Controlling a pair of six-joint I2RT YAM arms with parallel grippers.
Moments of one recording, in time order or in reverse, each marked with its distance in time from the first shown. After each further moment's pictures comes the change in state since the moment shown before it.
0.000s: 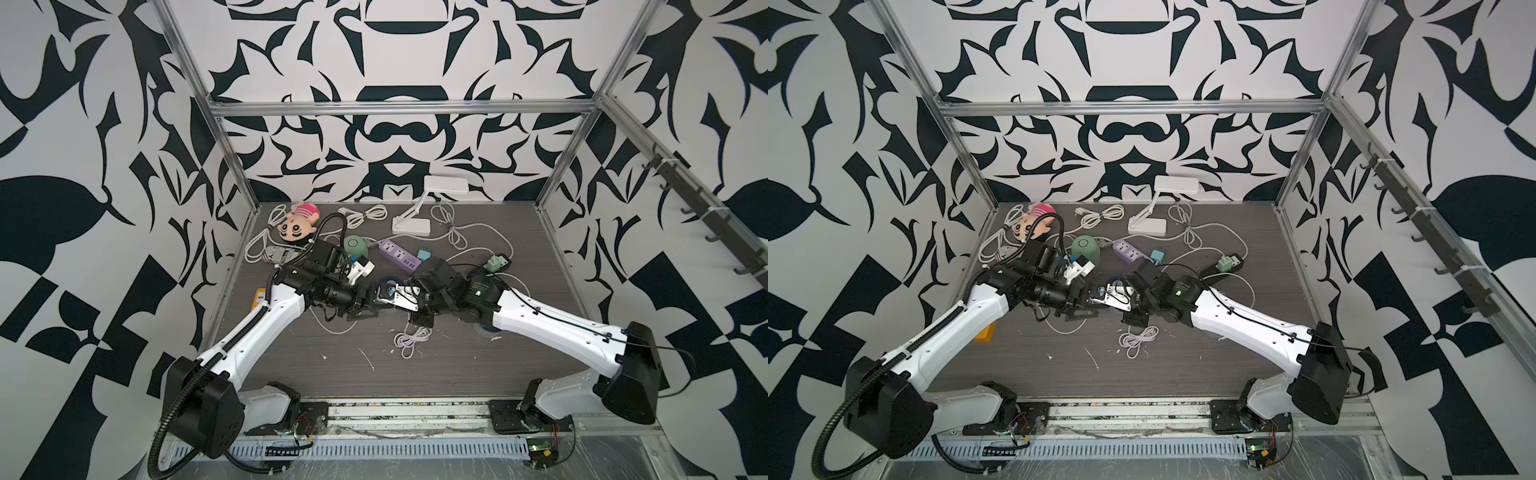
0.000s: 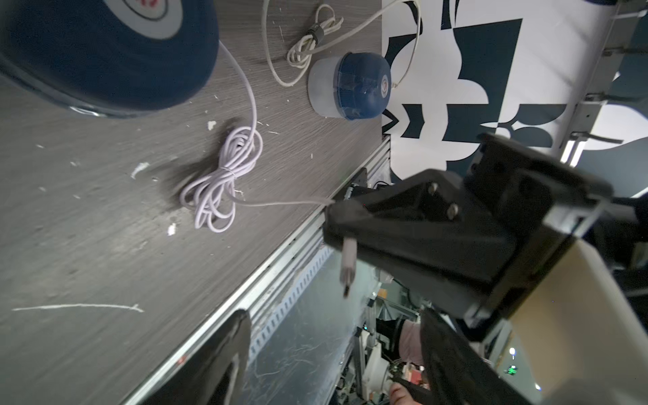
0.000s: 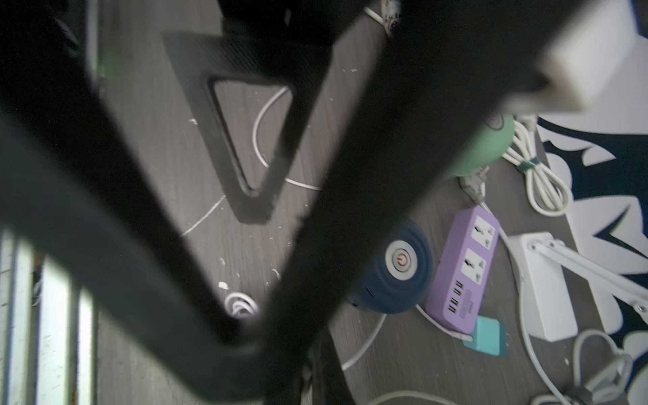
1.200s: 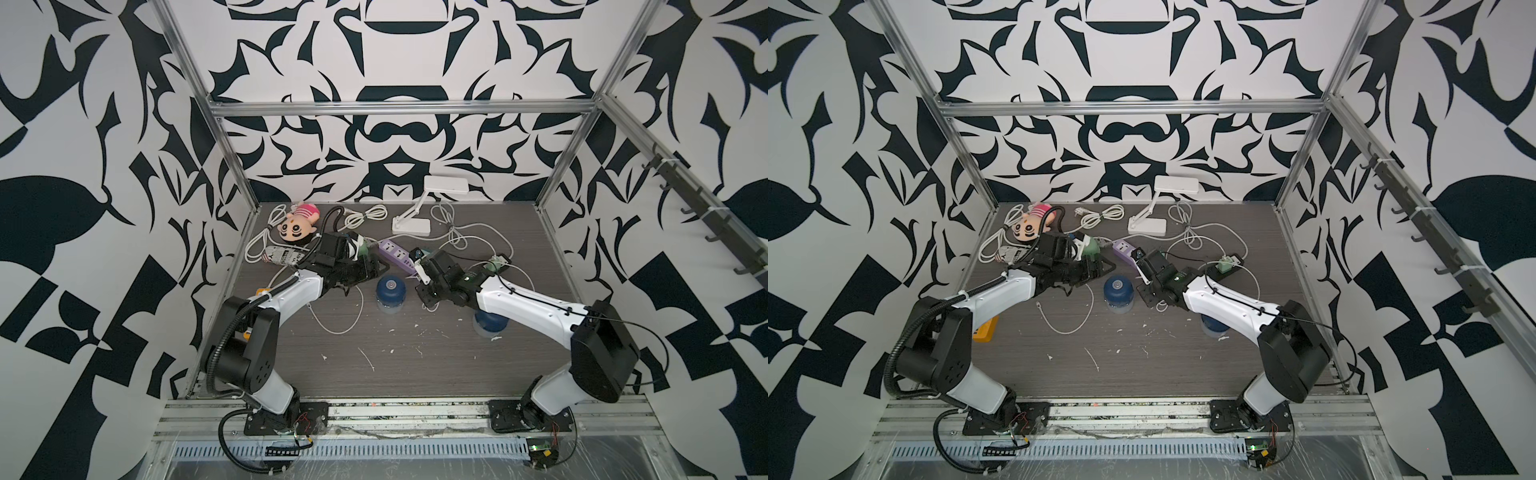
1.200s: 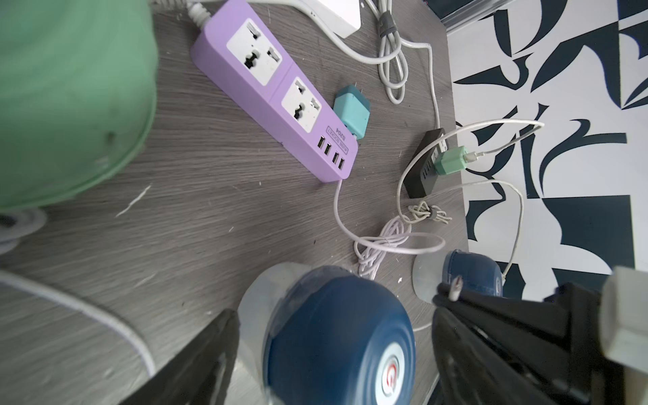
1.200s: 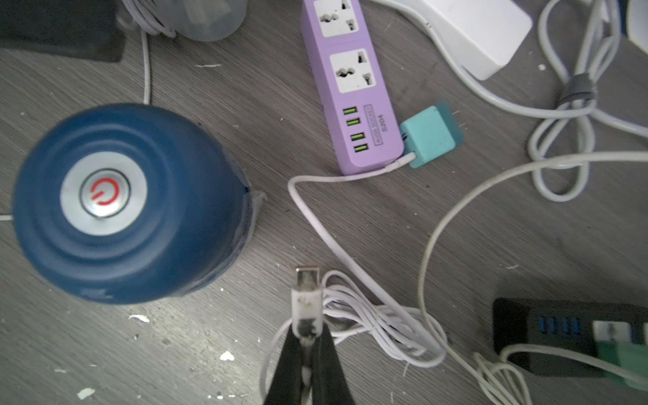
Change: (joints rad) left arm 0.046 0.339 -0.056 0.702 -0.354 -0.106; right arm -0.190 0.168 -0.080 0.126 0.179 0.574
